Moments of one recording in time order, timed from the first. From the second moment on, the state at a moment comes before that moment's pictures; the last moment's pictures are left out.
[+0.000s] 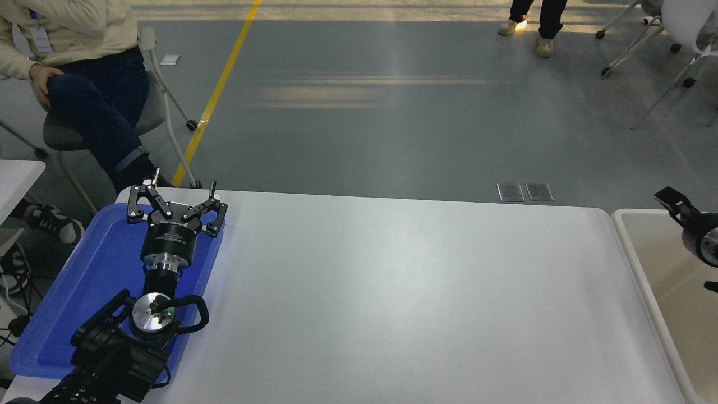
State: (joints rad) left arm -0.50 0.11 -1.16 -0.54 -0.09 -0.64 -0.36; right arm 0.84 -0.63 0.12 0.47 -0.35 0.05 0.12
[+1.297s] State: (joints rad) left arm -0.50 0.11 -1.16 -0.54 -0.09 -0.64 -0.36; right arm 0.51 -0.26 0.85 0.82 0.29 0.36 0.13
